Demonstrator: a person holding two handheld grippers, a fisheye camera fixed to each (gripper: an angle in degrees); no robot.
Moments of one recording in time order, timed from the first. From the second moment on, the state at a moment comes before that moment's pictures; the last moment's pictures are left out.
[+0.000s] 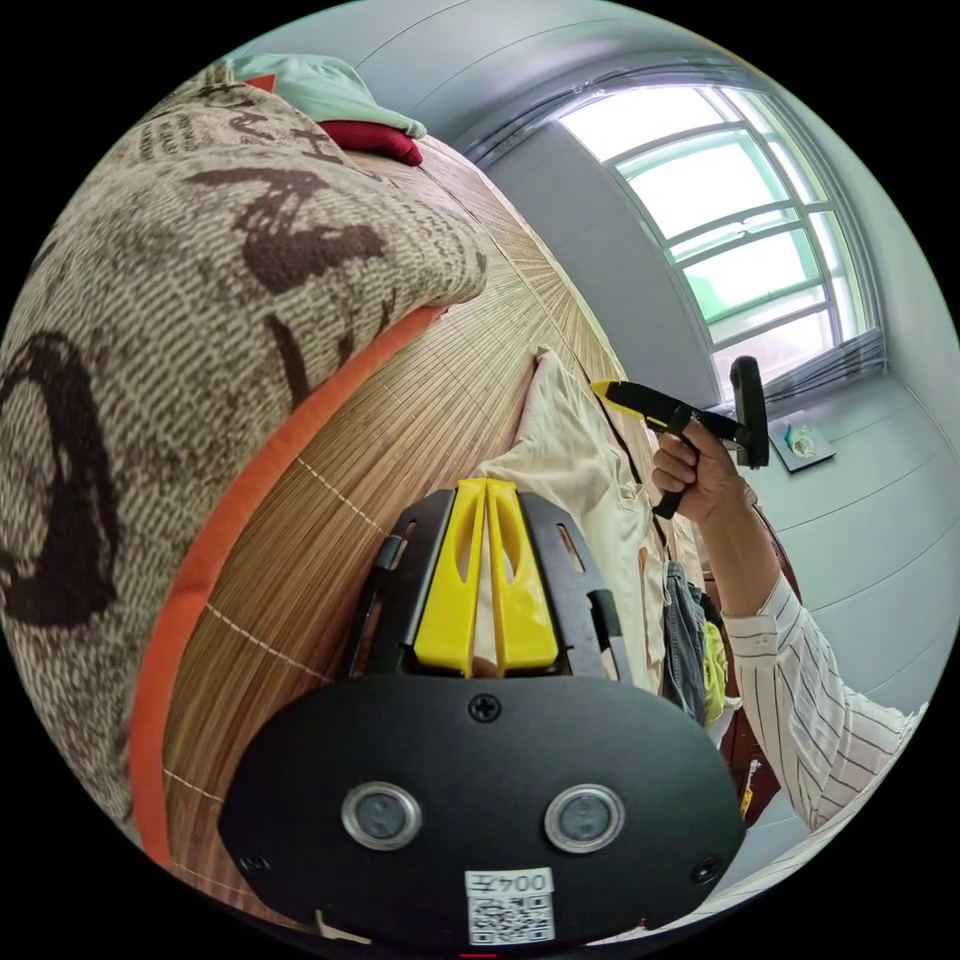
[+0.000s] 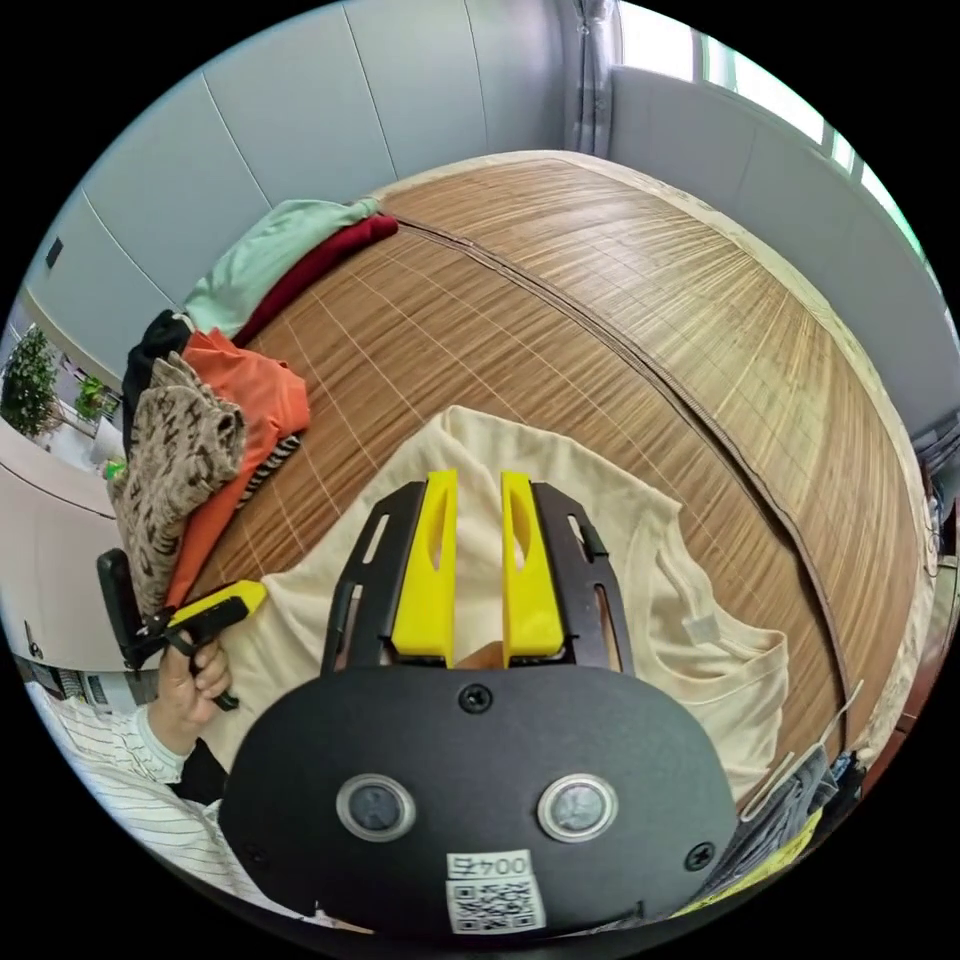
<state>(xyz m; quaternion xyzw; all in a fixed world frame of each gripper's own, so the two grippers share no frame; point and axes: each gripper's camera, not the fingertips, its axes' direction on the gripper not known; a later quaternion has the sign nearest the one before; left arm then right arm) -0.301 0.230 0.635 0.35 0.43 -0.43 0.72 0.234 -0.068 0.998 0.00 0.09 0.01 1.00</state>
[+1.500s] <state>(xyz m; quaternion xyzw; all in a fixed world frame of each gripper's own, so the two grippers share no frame) -0.332 0.233 0.646 0.36 0.44 -0.43 0.70 0.111 0.095 1.003 0.06 0.08 -0.02 0.99</state>
